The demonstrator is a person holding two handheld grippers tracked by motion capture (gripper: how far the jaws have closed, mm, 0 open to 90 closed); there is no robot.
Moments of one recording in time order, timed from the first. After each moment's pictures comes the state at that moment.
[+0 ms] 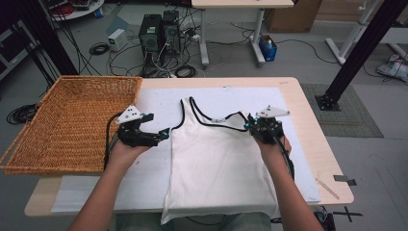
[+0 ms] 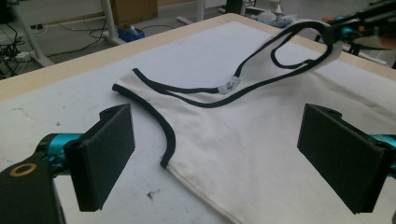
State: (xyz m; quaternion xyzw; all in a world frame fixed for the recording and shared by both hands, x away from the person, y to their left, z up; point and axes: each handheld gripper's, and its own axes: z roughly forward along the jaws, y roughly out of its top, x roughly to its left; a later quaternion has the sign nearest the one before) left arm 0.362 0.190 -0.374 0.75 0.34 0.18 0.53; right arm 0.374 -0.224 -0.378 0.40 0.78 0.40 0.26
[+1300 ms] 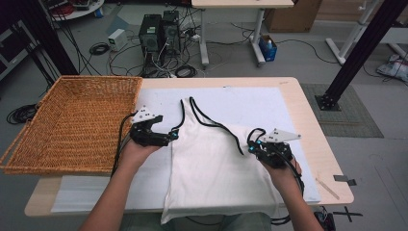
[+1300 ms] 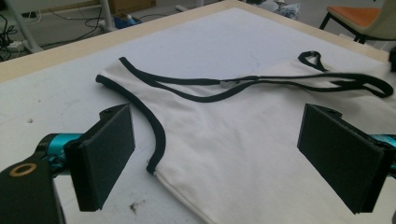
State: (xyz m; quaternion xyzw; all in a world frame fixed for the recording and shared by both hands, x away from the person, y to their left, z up) left arm 0.378 0.164 -0.392 0.76 0.35 0.17 0.52; right arm 0.316 -0.245 -0.399 0.36 0.81 0.42 0.21
